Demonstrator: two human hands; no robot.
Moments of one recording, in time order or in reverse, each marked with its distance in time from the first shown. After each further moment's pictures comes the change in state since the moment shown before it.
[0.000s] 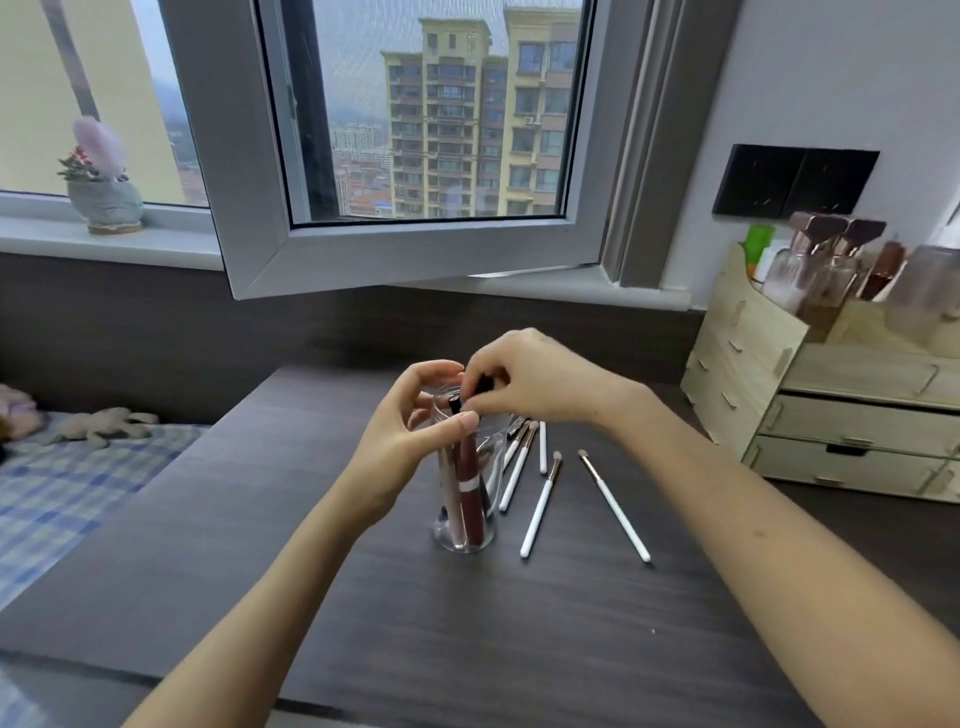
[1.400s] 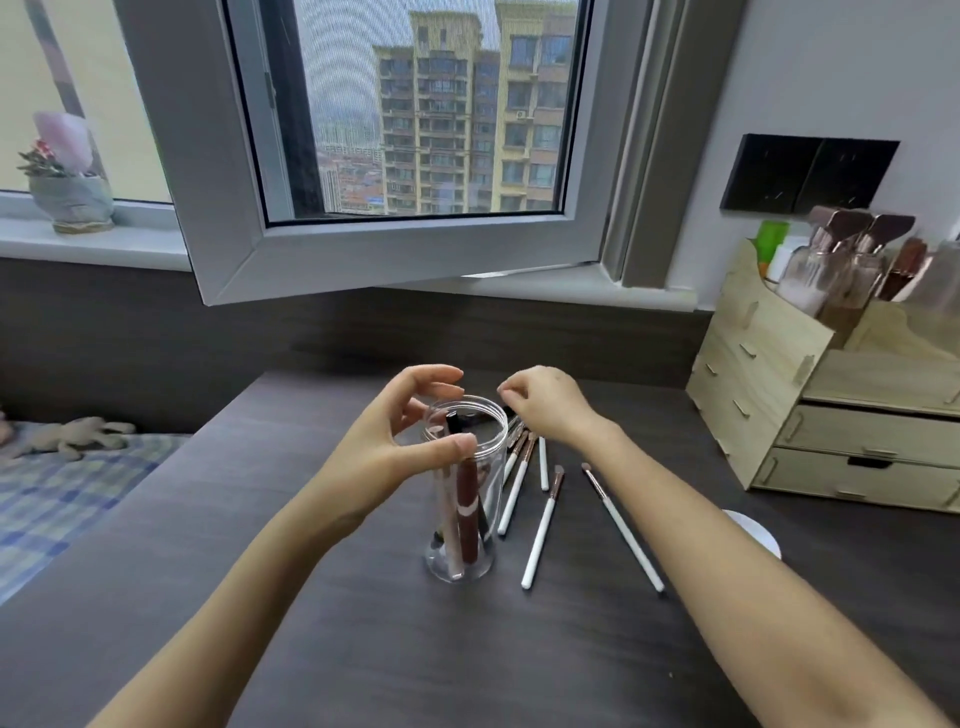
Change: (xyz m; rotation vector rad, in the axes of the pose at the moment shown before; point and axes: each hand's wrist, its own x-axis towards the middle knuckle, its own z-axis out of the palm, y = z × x) left_hand 0.015 0.001 -0.012 0.102 -0.109 -0.026; right_hand 0.051 0.102 0.062 -0.058 0.153 0.399
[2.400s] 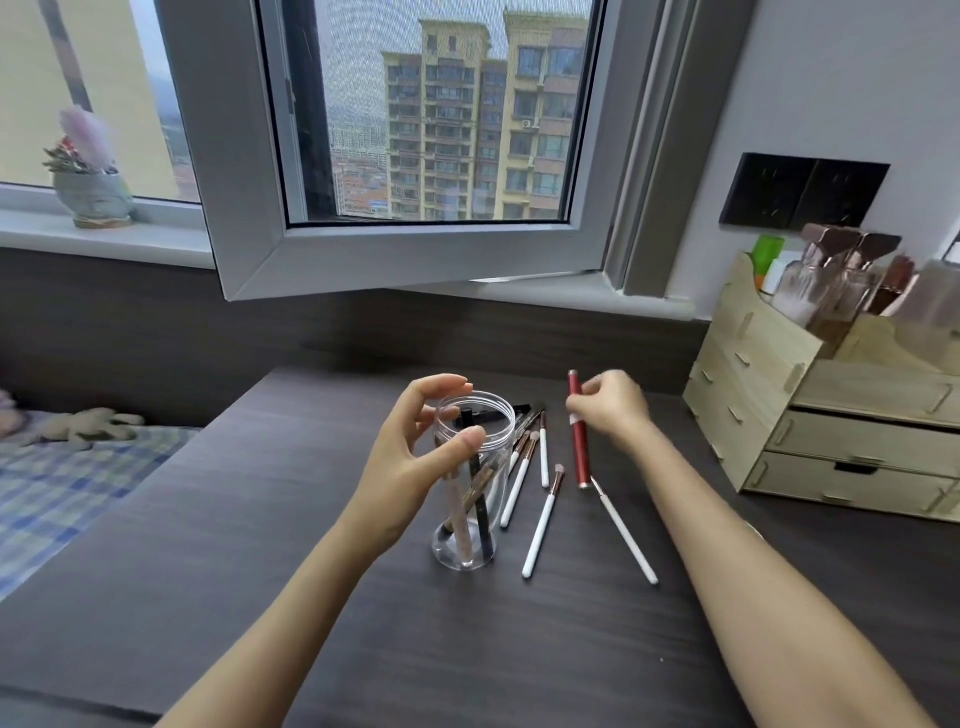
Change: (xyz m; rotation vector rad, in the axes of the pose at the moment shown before) left_hand -0.012 -0.013 0.022 -0.099 0.185 0.051; right_hand -0.018 0.040 -0.020 0.254 0.196 0.427
